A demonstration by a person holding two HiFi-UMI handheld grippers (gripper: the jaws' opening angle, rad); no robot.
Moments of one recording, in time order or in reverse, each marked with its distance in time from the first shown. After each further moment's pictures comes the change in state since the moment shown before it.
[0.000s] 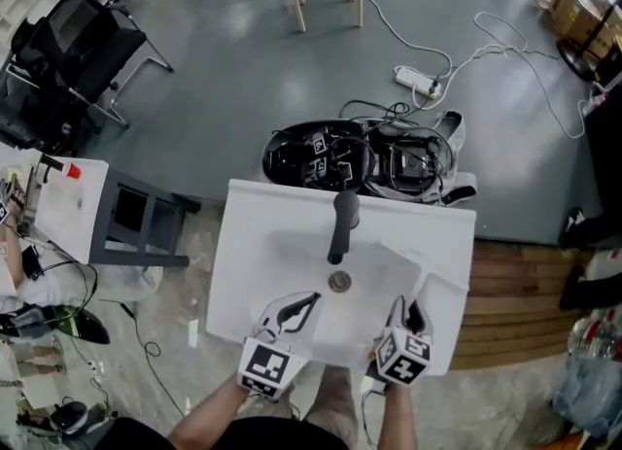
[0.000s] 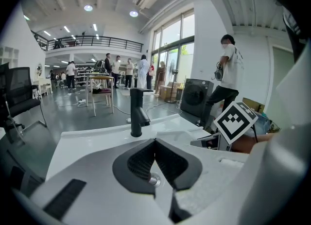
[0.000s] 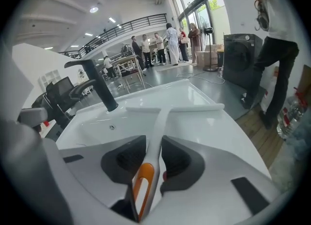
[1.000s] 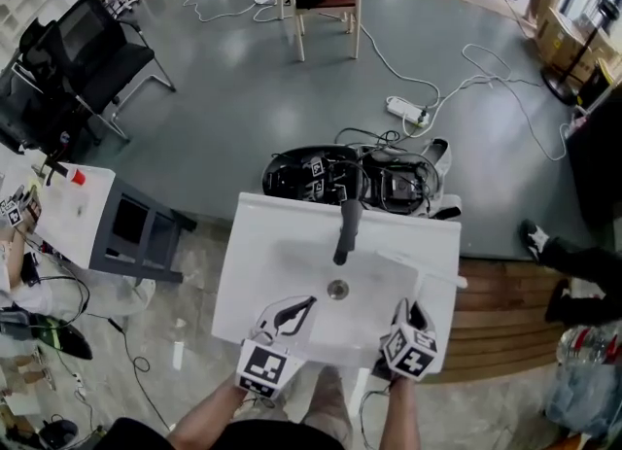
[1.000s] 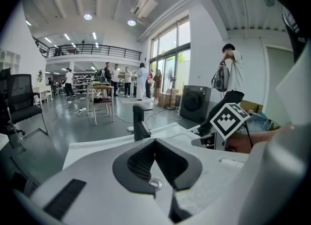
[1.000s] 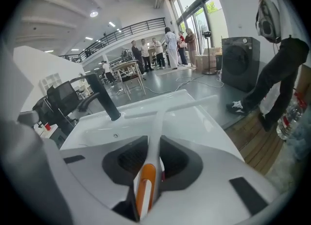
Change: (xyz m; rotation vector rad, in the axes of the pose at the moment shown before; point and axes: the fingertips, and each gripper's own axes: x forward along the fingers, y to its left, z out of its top) left arm -0.045 -0.002 0.029 0.030 -0.079 0.003; right arm -0.030 -0.002 0.031 0.015 -0.058 0.003
